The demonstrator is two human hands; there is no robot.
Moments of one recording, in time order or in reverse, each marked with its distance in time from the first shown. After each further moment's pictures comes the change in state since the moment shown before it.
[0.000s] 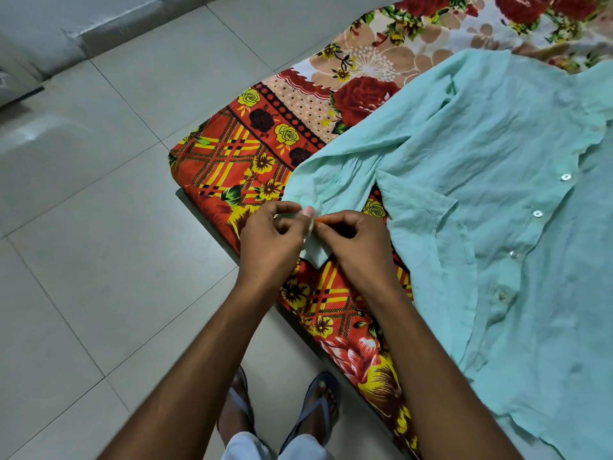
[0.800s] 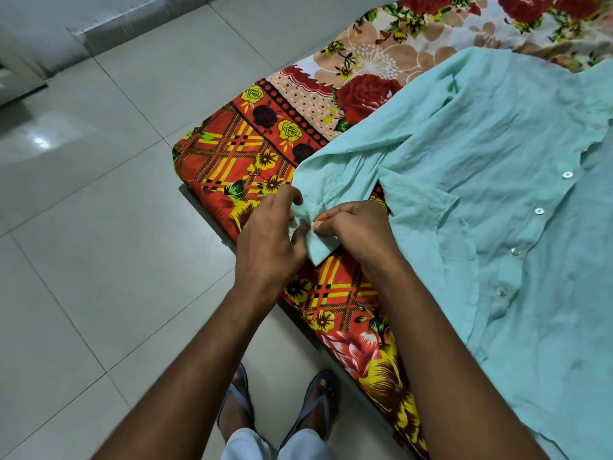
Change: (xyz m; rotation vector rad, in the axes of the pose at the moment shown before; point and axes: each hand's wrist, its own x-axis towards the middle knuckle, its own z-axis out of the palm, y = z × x) left_hand 0.000 -0.013 -0.007 0.585 0.031 0.493; right_hand 0.019 -0.016 0.000 -0.037 -0.068 0.265
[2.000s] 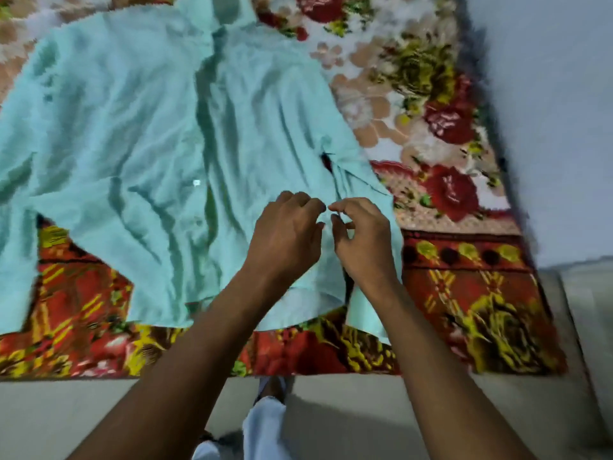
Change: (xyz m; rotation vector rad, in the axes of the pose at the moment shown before) left_hand -0.151 0.320 0.175 0.007 -0.574 0.929; right_hand -0.209 0.232 -0.300 -0.309 0.935 -0.171
